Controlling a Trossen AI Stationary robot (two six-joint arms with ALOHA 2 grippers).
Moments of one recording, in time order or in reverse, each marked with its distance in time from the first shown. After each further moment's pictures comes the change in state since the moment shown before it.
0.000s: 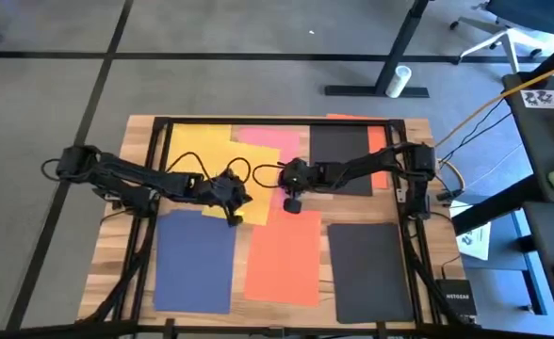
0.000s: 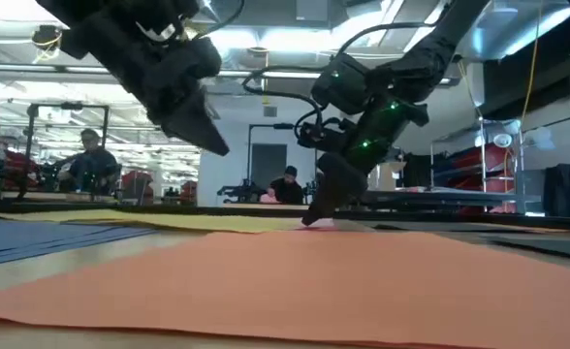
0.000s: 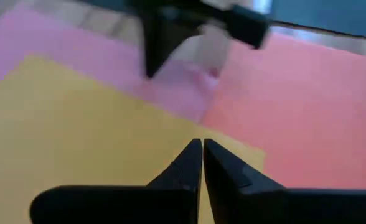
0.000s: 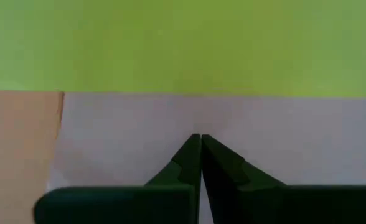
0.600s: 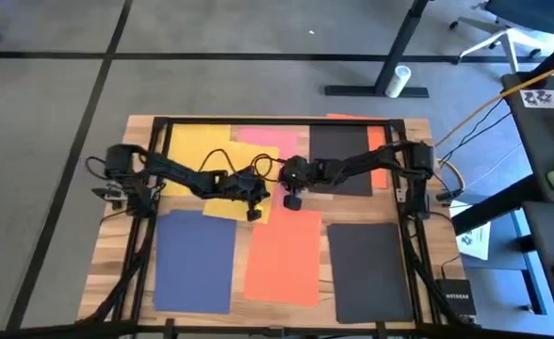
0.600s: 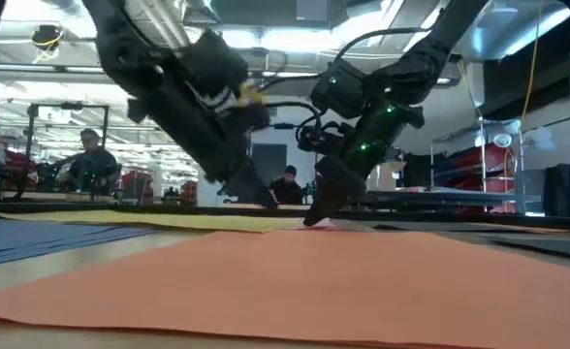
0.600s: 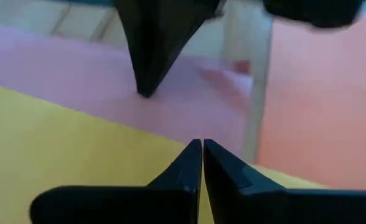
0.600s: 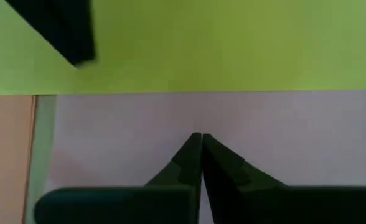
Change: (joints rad) left arm 0.158 0.434 0.114 0.305 0.089 0.182; right arm -0.029 0.028 0.005 -0.056 -0.014 0.002
